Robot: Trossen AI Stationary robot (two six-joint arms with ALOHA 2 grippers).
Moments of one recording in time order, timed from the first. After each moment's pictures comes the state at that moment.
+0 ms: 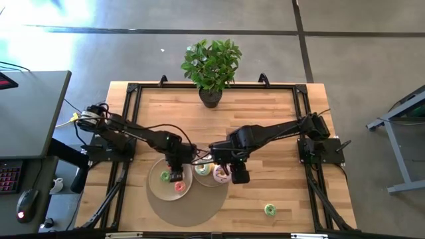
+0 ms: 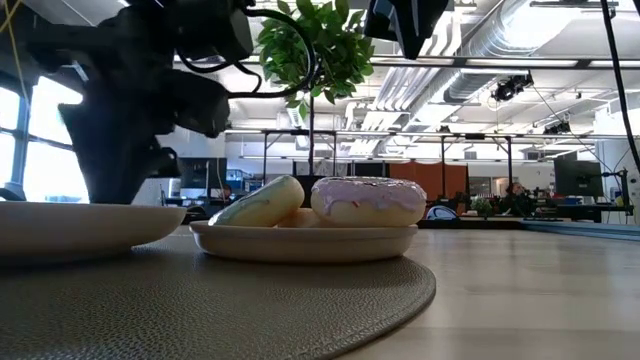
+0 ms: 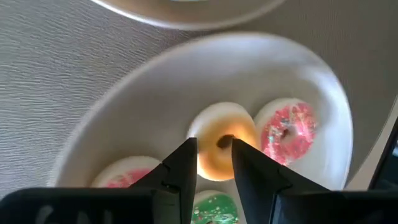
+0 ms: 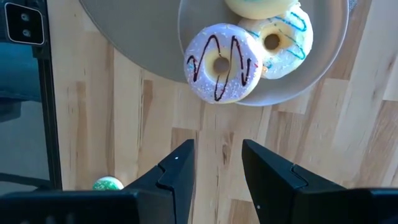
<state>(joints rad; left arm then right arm) -0.19 1.60 0.92 -0.64 0.33 -0.37 0.22 1.96 1.95 -1.38 -0.12 0.15</state>
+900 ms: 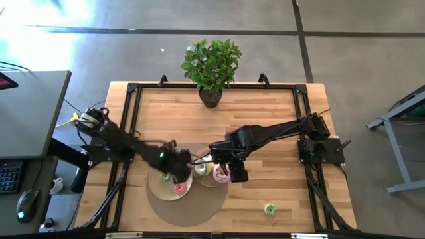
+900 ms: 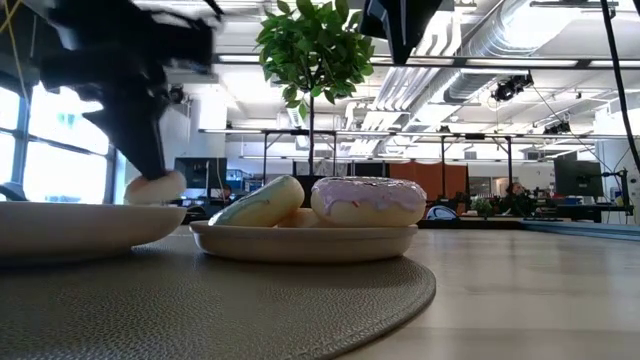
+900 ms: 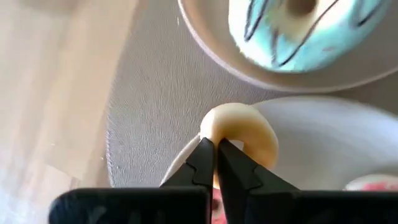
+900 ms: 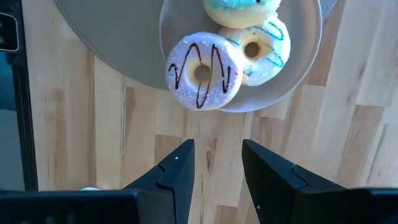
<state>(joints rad) -0.44 1.60 1.04 -0.82 -0.38 -0.70 0.22 1.96 1.95 -1.37 -0.05 0.15</state>
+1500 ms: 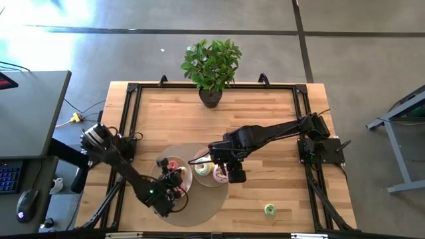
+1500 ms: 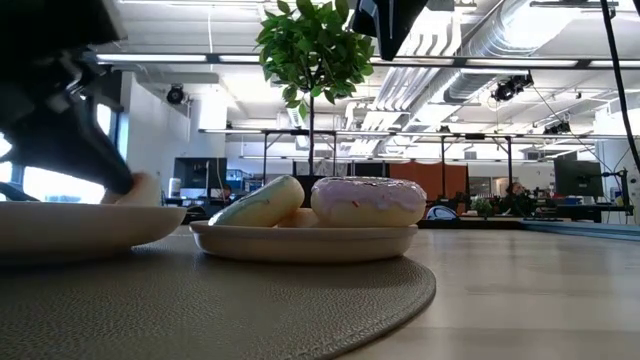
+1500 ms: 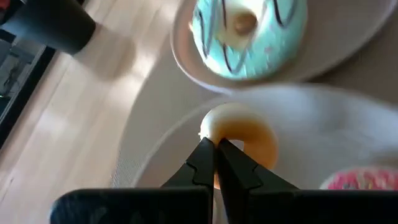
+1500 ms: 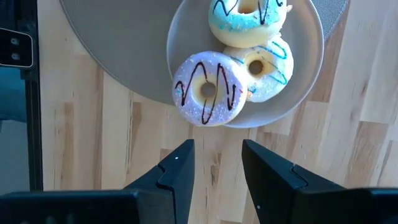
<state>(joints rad) -0.80 1.80 1.02 -0.81 -0.90 -1.03 0.22 1.96 1.95 -1.32 -0.07 0.15</state>
